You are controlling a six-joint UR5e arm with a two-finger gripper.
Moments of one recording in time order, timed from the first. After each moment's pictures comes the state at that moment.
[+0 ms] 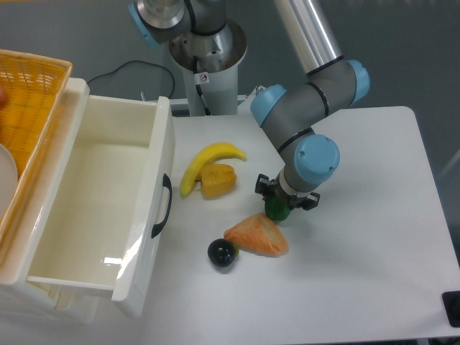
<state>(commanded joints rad) 2.61 -2.04 -1.66 -1.21 1.54 0.87</state>
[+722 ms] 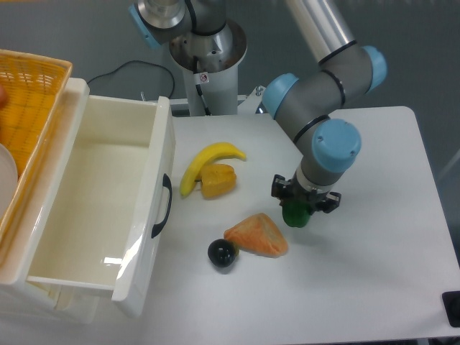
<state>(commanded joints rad) 2.67 -2.02 -1.49 -1.22 1.51 0.92</state>
